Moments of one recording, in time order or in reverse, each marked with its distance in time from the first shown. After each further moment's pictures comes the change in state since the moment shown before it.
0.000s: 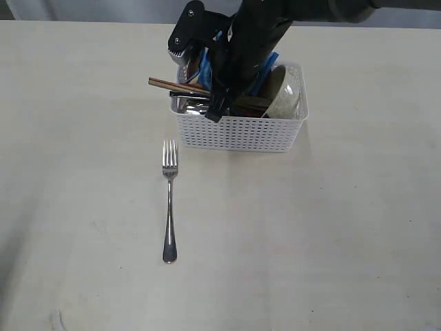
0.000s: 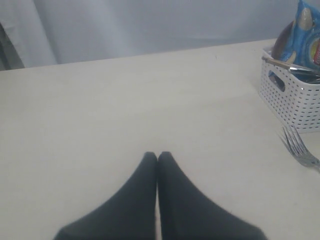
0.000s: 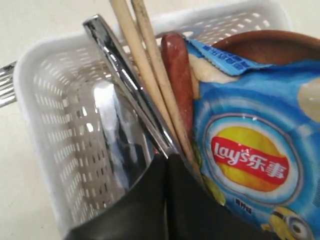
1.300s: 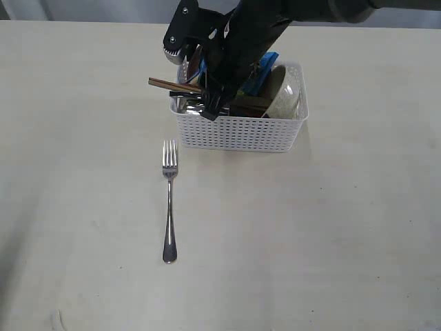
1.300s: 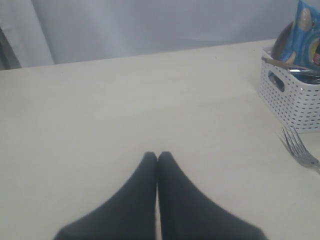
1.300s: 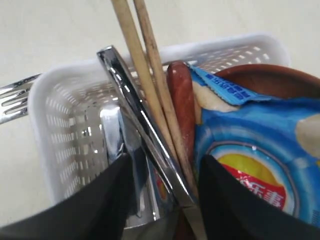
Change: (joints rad) left arm 0.000 0.000 0.000 -0.002 0.000 0.000; right arm 0.000 0.001 0.000 0.071 -0.040 -0.105
